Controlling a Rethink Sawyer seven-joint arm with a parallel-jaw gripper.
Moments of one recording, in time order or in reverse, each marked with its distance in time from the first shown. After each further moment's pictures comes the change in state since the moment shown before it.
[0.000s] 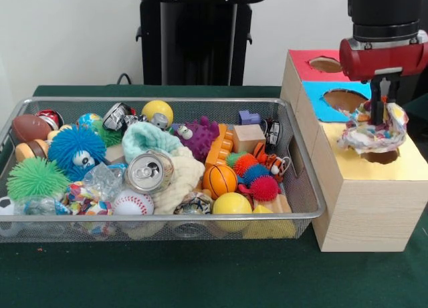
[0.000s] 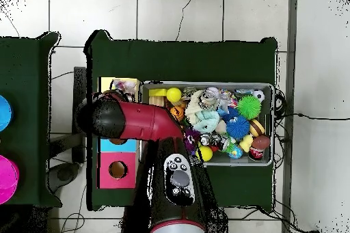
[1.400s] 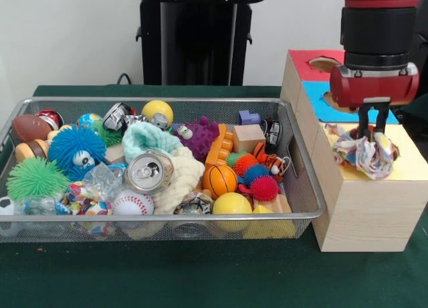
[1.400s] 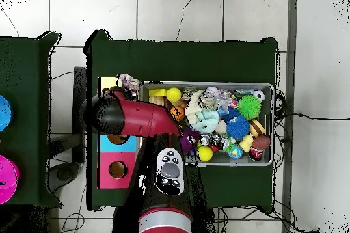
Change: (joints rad) arm 0.067 0.097 -0.096 -0.069 0.026 -0.061 0.000
